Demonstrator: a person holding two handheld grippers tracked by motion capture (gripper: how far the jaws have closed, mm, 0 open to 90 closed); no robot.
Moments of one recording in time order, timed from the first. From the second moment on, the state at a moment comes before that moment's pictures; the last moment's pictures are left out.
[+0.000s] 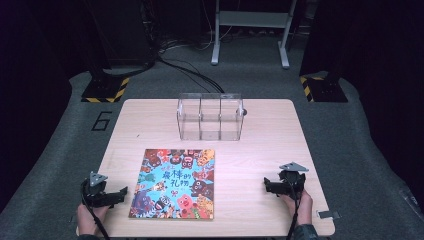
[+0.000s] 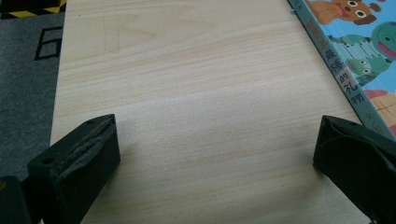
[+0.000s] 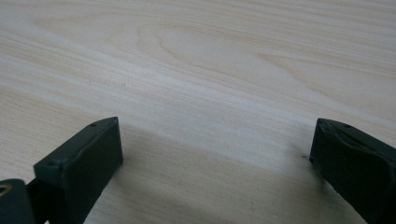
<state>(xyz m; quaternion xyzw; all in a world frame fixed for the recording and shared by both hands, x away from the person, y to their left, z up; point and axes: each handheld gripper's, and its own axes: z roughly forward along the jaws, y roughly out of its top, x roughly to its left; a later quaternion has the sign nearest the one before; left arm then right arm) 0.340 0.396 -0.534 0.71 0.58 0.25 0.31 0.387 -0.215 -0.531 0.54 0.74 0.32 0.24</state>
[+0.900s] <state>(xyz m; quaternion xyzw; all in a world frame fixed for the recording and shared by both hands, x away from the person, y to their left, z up) 0.358 0.324 -0.522 0.78 0.49 0.15 0.36 0.385 -0.216 -0.529 0.54 0.74 0.32 0.24</state>
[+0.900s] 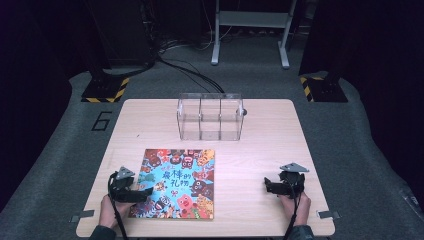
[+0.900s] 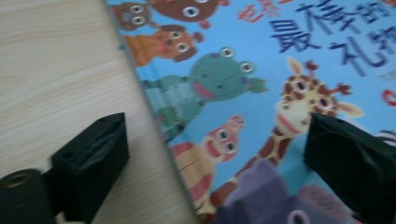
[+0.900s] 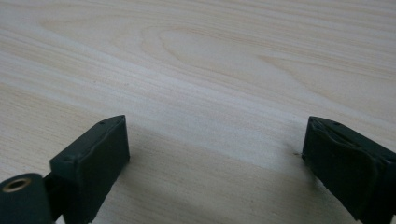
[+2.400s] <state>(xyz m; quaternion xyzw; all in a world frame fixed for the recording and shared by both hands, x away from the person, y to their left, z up) 0.345 0.213 -0.527 0.75 0.51 0.18 0.38 0.392 -0.172 -0.508 0.48 0.78 0.37 0.14</state>
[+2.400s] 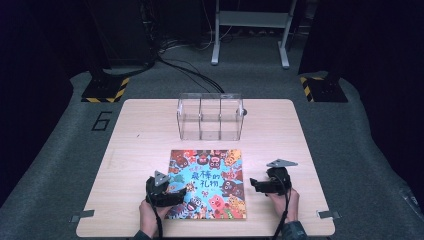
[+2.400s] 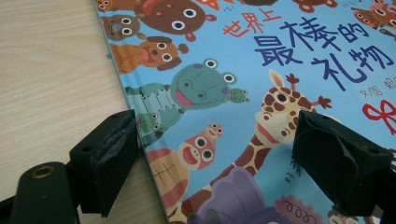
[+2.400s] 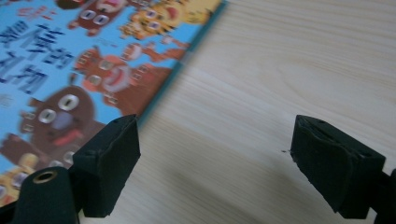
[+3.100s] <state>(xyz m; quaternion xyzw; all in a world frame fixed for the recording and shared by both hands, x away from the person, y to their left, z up) 0.384 0.273 -0.529 0.75 0.53 0.22 0.31 0.419 -0.114 -0.501 0.45 0.84 0.29 0.05</state>
